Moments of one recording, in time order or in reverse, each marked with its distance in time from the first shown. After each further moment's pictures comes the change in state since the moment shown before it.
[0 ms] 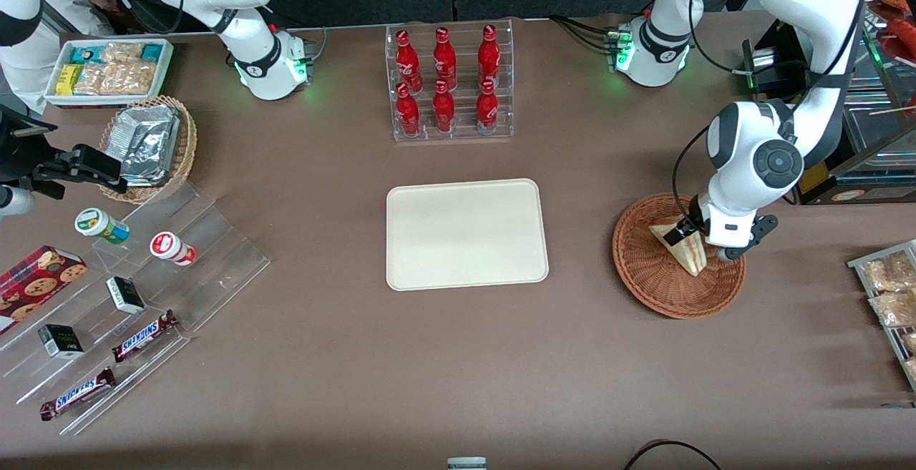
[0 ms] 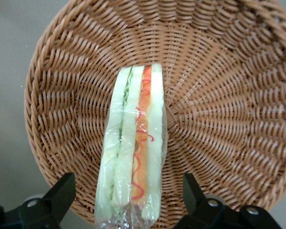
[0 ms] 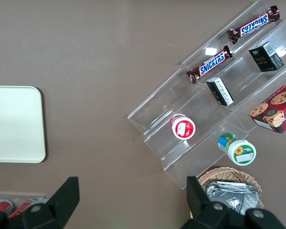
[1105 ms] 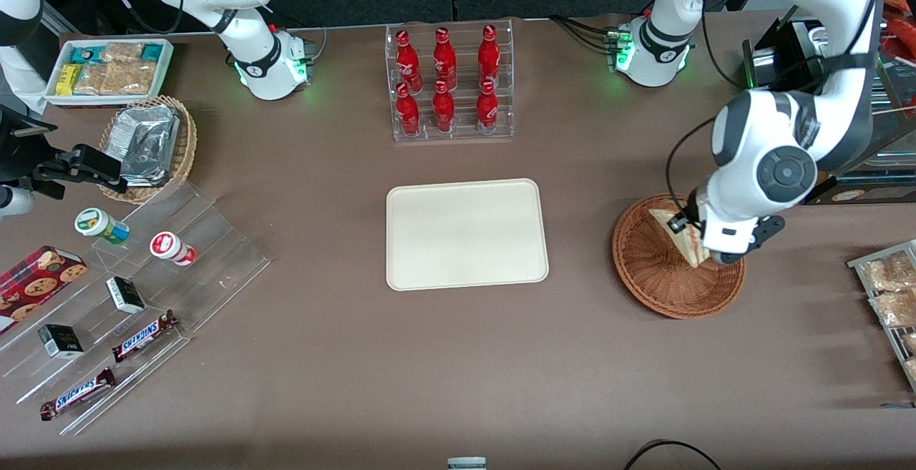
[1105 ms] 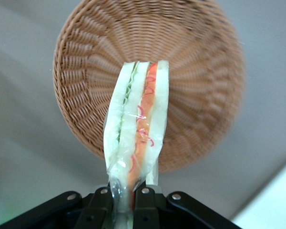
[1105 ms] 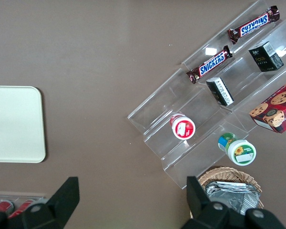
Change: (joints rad) arm -0.132 -0.037 -0.006 0.334 0.002 -0.508 -0.020
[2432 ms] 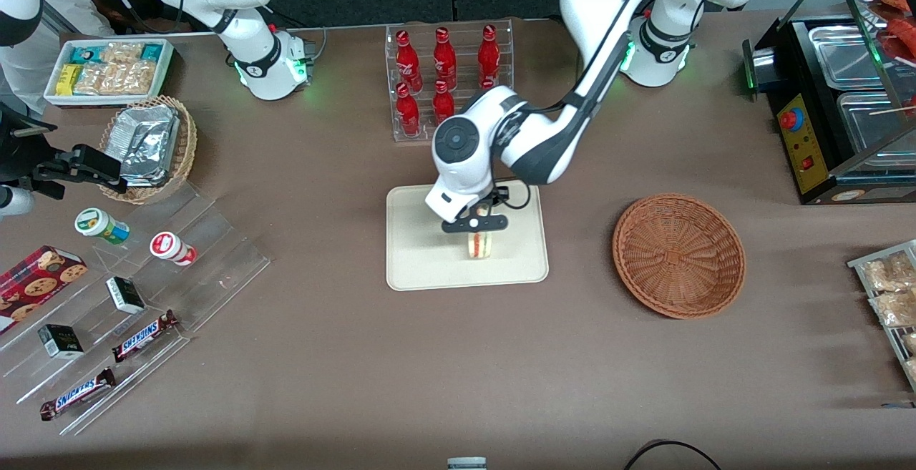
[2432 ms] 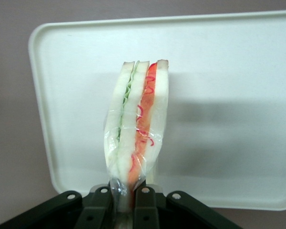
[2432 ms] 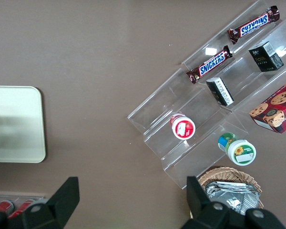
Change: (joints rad) arm -0.583 0.494 -0.009 0.475 -0.040 0.098 -0.079
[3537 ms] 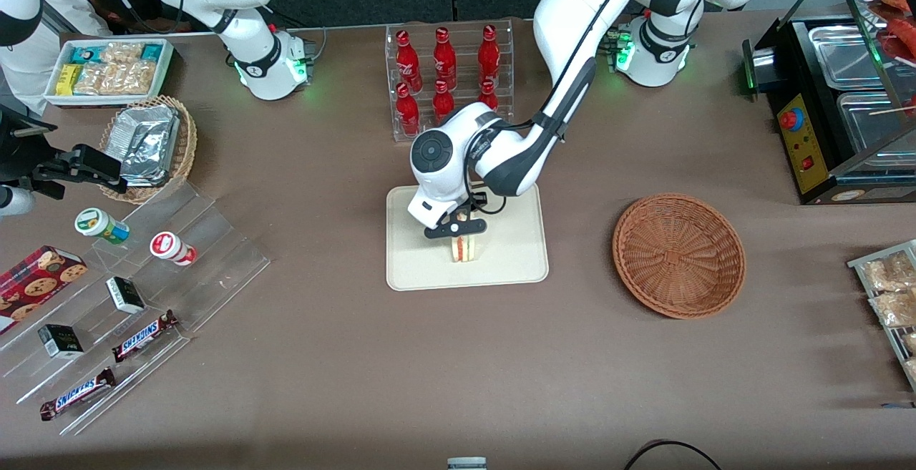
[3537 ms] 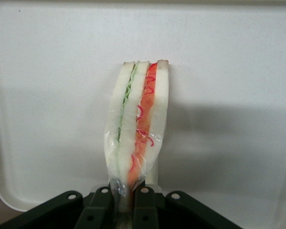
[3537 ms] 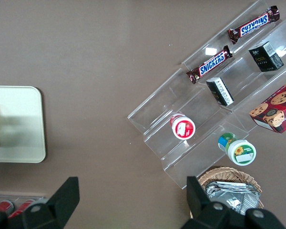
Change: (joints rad) arm -0.041 0.116 0.001 0.080 0.000 0.044 -0.123
